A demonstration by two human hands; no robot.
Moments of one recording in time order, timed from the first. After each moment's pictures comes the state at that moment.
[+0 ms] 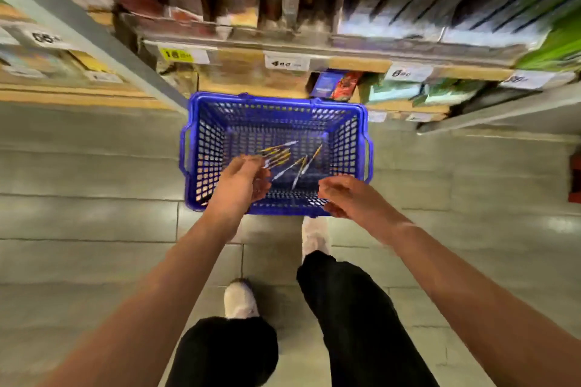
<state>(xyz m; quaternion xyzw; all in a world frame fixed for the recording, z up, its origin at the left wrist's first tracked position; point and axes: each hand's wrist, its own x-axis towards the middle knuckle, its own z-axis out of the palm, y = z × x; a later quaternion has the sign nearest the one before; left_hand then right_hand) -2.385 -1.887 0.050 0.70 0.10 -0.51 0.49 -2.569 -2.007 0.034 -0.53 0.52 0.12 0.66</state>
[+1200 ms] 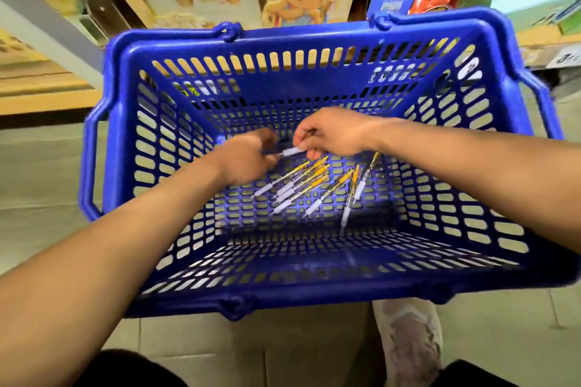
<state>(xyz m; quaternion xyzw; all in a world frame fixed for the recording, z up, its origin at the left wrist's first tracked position) -2.284 -1.934 -0.288 0.78 -0.46 -0.42 0.05 -2.427 -2.096 -0.327 -0.84 0.23 0.21 0.45</state>
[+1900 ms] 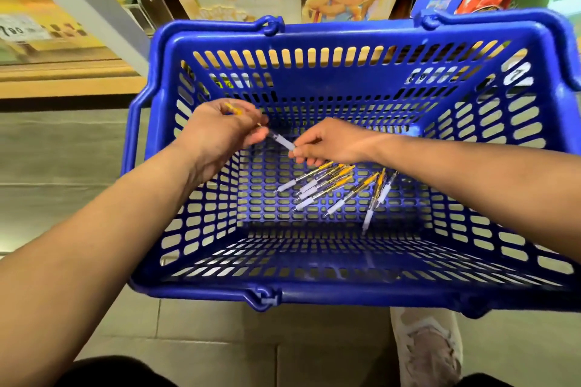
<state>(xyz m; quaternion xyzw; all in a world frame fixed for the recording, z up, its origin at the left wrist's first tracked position) -2.246 -1.902 -0.257 0.71 -0.06 -0.48 0.51 -2.400 -2.061 -0.339 -0.77 0.21 0.19 0.58</state>
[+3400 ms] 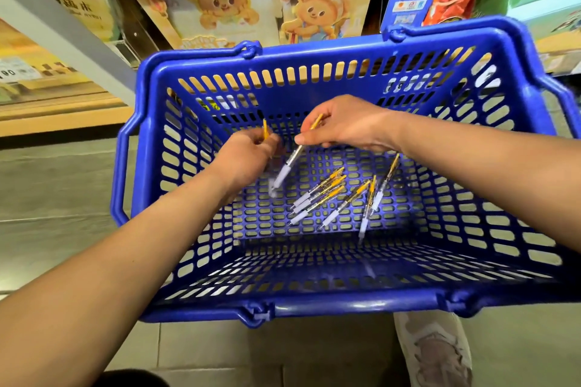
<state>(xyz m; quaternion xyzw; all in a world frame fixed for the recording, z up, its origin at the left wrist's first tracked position) -2.281 -1.924 -0.269 0.80 -0.23 -0.46 0.31 -2.416 -2.092 -0.287 -0.73 0.32 0.09 0.60</state>
